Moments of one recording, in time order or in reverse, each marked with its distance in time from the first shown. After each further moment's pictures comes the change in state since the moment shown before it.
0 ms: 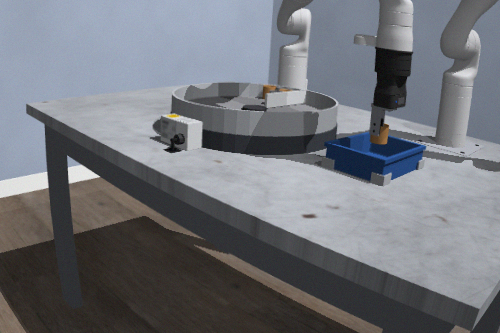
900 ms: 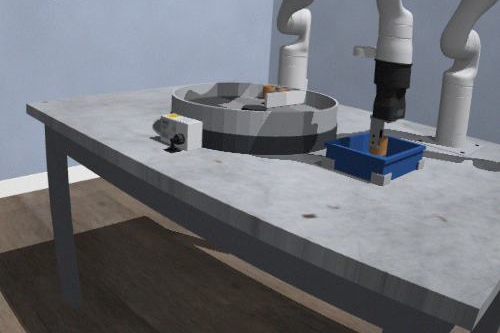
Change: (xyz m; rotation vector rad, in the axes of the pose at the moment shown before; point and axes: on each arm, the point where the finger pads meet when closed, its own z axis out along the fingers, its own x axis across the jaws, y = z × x) left arm 0.000 0.000 0.000 0.000 0.000 0.000; right arm 0.001 0.001 0.024 -0.001 0.001 0.000
